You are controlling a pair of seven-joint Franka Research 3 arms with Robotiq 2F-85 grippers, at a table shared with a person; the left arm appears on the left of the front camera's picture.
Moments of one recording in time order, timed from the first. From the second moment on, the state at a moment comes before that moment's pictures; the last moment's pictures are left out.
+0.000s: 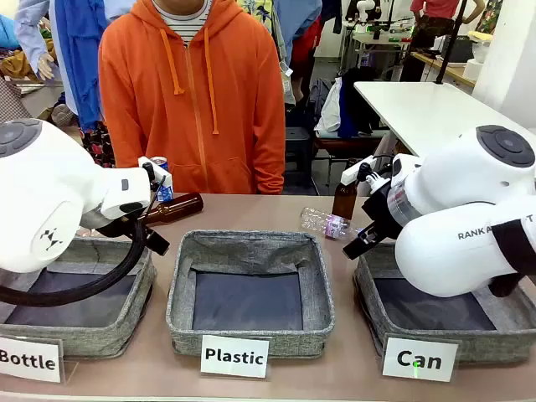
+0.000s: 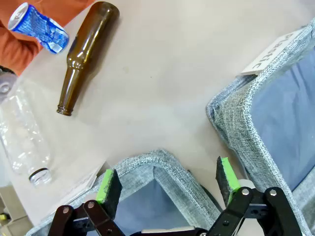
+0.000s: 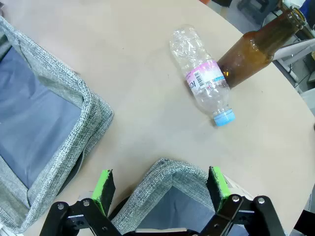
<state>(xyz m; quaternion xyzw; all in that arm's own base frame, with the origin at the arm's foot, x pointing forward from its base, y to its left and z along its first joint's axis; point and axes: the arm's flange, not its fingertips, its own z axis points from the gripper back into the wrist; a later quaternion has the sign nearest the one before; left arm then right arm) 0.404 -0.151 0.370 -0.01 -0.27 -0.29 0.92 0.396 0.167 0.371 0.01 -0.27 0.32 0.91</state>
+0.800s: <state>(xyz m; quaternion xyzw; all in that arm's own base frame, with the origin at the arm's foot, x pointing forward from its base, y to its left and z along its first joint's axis) 0.404 -0.151 0.370 -0.01 -0.27 -0.29 0.92 0.396 0.167 0.371 0.01 -0.27 0.32 0.91</state>
